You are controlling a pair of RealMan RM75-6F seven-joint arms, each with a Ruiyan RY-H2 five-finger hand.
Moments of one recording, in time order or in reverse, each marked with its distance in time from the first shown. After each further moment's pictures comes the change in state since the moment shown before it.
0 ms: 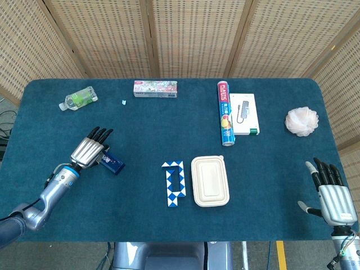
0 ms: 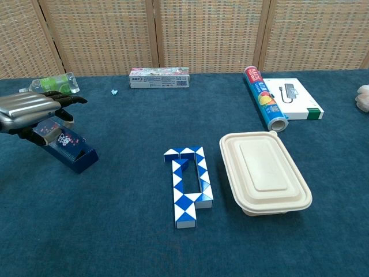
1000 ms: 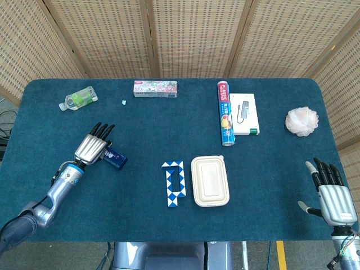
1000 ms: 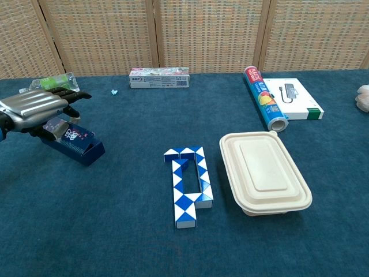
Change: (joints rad) left arm -0.007 -0.114 -0.024 0.158 -0.006 0.039 -0.009; right arm 0.000 0.000 0.000 0.001 -0.001 0.001 0.001
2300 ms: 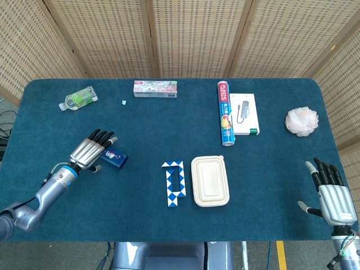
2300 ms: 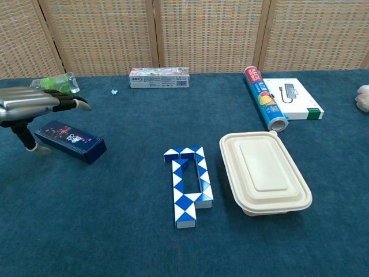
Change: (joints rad) left arm -0.033 0.285 0.007 -0.442 -0.092 -0.171 0.128; right arm 0.001 0.003 0.001 -0.007 0.007 -0.006 0.000
